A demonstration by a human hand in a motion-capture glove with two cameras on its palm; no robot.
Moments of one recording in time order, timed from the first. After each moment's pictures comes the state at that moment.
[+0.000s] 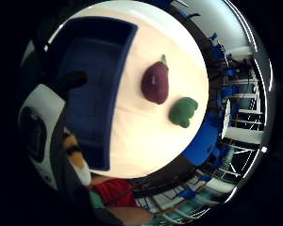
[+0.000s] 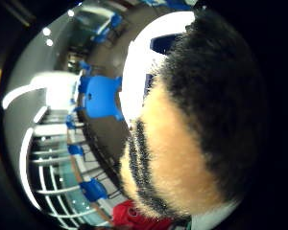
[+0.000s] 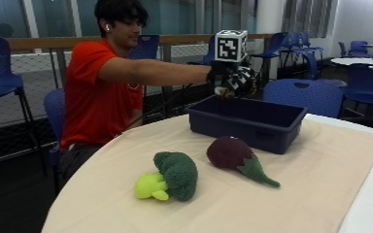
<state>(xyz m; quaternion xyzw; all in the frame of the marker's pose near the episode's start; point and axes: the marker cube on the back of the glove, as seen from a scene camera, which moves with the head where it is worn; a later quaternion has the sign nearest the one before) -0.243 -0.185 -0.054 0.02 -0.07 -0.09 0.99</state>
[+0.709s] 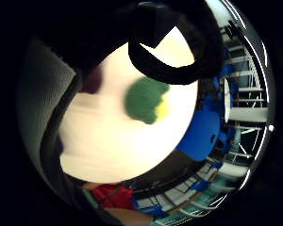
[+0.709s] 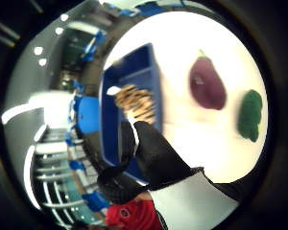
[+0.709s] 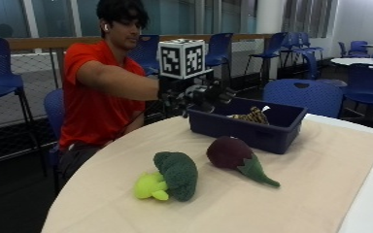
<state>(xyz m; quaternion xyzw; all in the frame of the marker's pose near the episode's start) -0.030 -0.176 -0.035 0.04 -0.04 0.03 1.00</state>
